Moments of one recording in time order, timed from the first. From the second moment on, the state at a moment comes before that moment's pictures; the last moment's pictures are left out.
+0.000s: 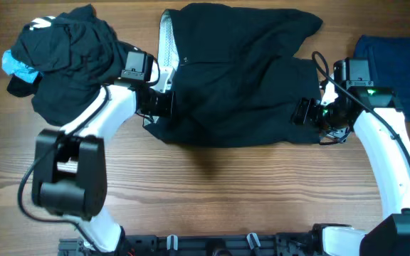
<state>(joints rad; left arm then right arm) -0.20 1.87 1.18 -0.57 0.39 -0.07 -0.02 1.46 1.14 -1.06 -0.16 0.30</state>
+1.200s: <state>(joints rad) -0.07 1.97 1.18 -0.85 0.50 0.05 -0.02 1.46 1.14 -1.05 -0.16 0.28</state>
